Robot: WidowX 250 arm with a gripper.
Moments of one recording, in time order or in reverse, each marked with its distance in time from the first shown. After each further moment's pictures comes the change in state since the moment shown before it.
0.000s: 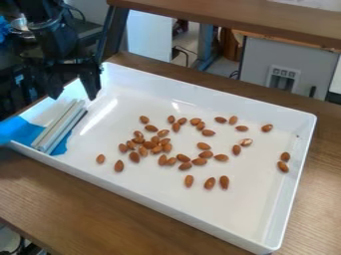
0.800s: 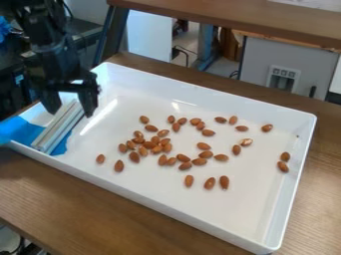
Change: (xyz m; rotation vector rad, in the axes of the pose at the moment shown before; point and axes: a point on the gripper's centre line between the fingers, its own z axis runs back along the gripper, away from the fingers) arm -0.005 0.014 -0.031 0.053 0.025 -0.031
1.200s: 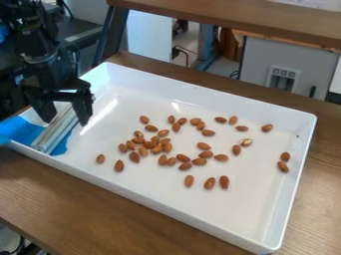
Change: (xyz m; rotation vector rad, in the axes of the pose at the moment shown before) arm -0.007 0.010 -0.008 -0.002 -0.005 0.009
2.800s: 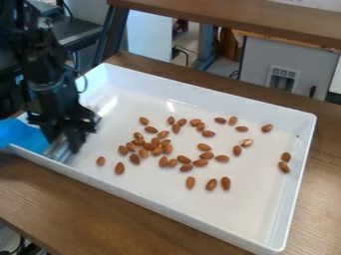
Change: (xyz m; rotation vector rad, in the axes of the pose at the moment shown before) arm -0.042 -0.025 -0.013 0.003 0.080 -0.057
